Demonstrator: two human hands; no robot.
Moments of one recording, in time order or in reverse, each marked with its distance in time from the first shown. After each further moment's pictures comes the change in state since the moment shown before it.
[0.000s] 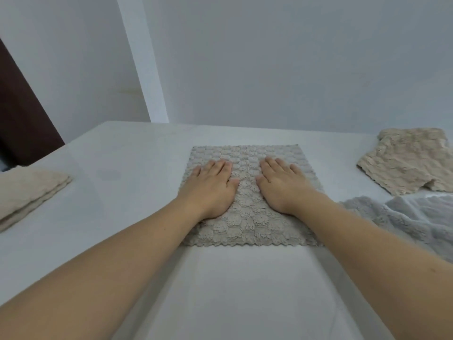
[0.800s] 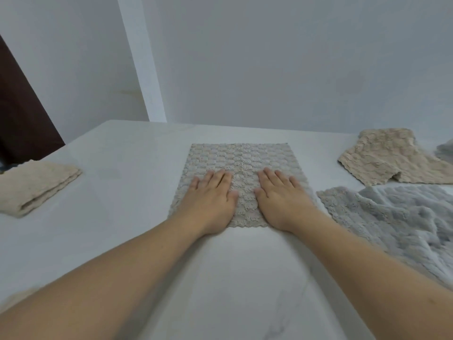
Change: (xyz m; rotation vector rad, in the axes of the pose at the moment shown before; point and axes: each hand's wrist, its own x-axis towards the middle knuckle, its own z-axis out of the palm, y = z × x) left_hand -0.063 0.023 0.006 -0.015 0.028 -0.007; right_hand -0.065 -0.007 0.009 0.011 0.038 0.022
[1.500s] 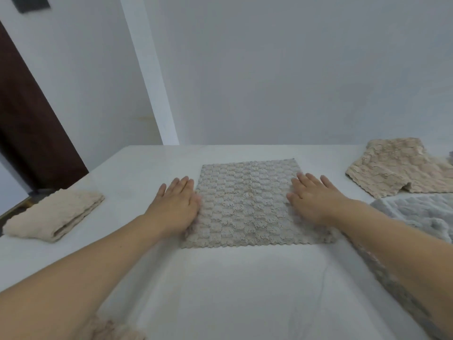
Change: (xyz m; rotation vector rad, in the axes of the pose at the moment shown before) left_hand -0.009 -0.081 -0.046 0.045 -0.061 -0.157; right_hand 0.005 0.043 -0.041 -0.117 -0.108 0.040
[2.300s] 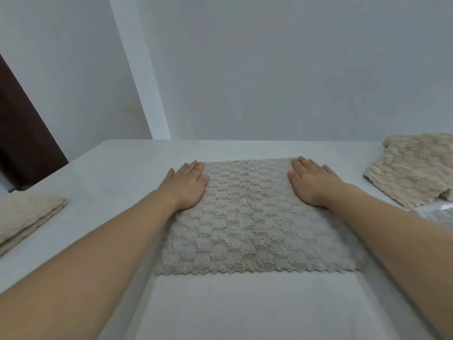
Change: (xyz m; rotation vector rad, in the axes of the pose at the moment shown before) left_hand 0.123 0.011 0.022 0.018 -0.014 0.020; right_hand 0.097 0.022 0.014 0.098 0.032 0.097
